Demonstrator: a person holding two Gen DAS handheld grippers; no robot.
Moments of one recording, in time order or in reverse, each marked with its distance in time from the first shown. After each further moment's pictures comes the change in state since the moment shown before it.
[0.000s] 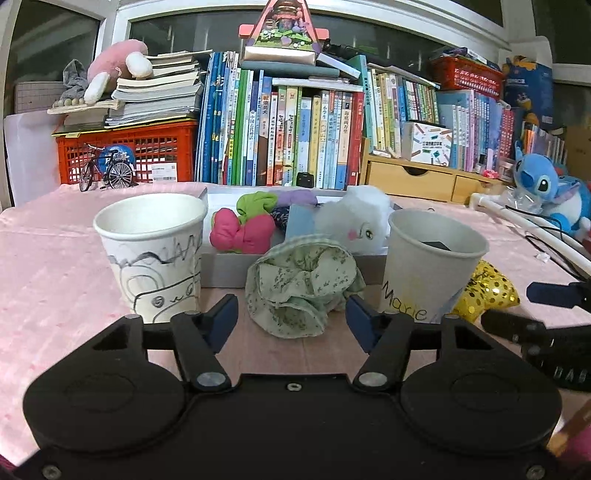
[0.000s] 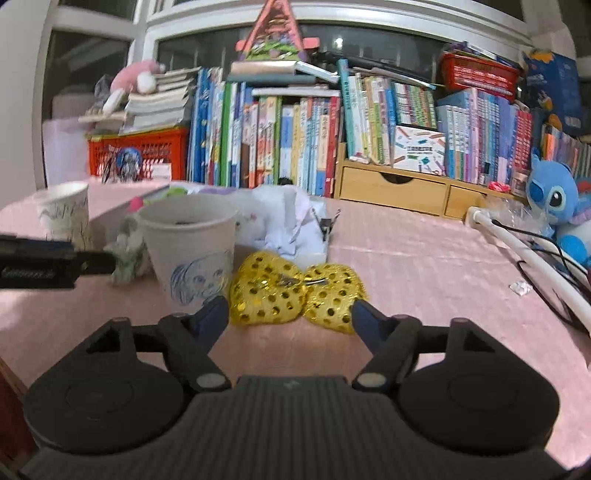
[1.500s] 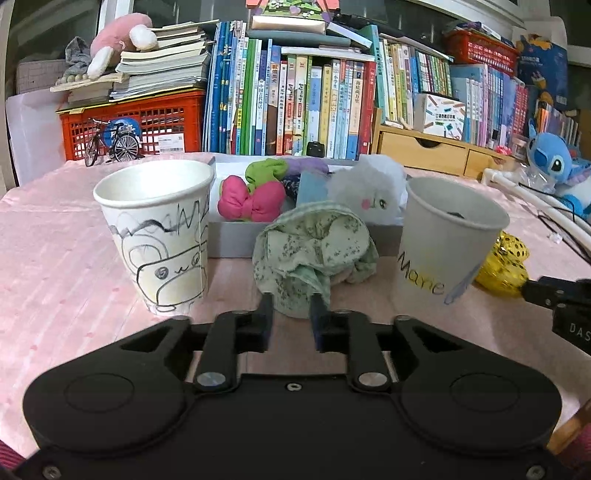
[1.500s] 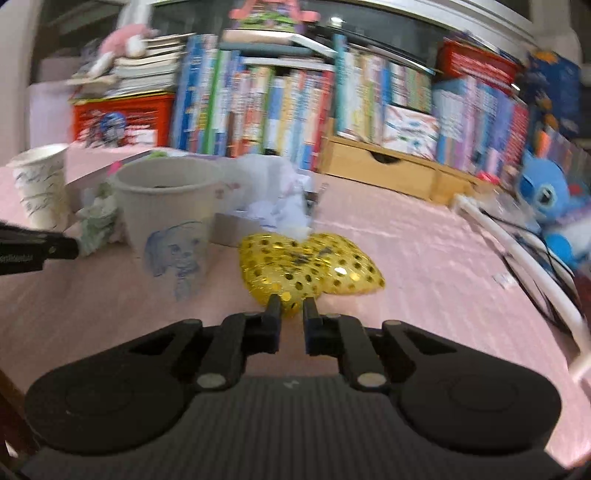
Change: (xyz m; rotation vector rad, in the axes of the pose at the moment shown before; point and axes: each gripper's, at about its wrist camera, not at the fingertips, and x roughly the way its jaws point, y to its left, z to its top) left arm 0.007 0.003 -0.002 -0.007 0.097 0.028; right arm 0.007 -0.009 0.006 0.023 0.096 -0.118
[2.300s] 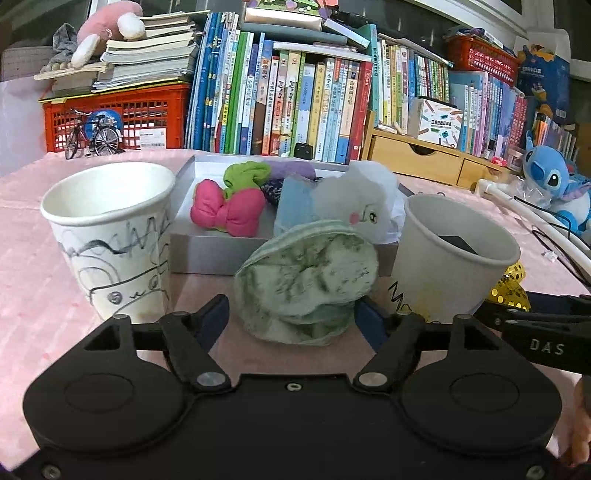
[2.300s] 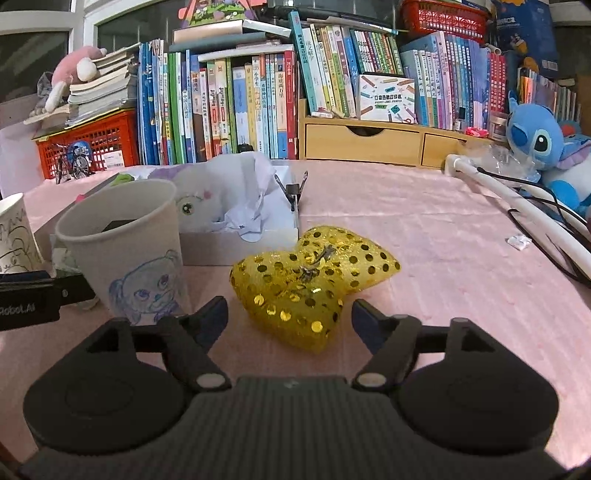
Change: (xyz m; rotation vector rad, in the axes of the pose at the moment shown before) left arm 0.032 -0.009 0.015 -0.039 0.007 -0.049; right arm 0.038 -0.001 0.012 0.142 0.049 0.037
